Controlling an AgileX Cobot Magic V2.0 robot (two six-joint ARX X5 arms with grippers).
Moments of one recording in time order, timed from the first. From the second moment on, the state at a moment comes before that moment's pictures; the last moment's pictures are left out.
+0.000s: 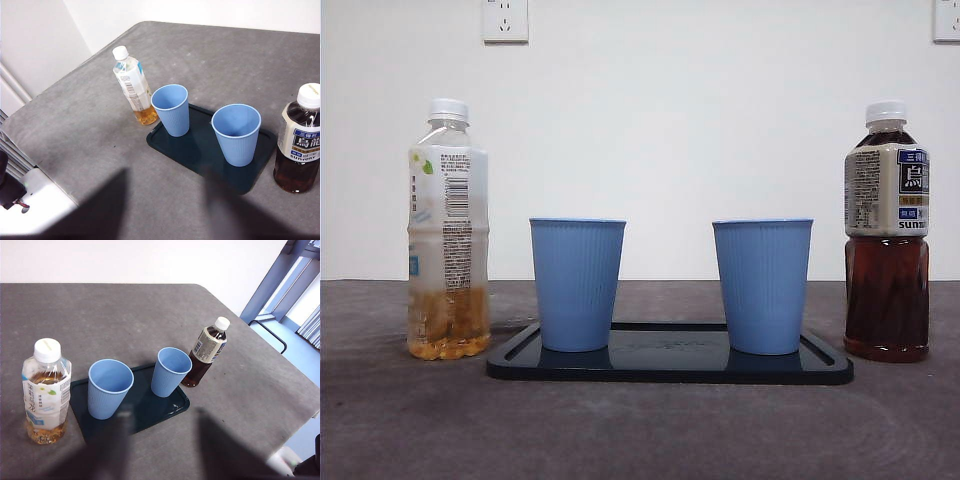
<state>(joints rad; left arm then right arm) -0.57 0.56 1.13 -0.88 0.16 -0.28 0.38 0.45 1.09 -1.02 -0.39 0.15</state>
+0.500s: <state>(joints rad) -0.57 0.56 1.13 -0.85 0.16 -0.28 0.38 0.45 1.09 -0.98 -0.39 0.15</state>
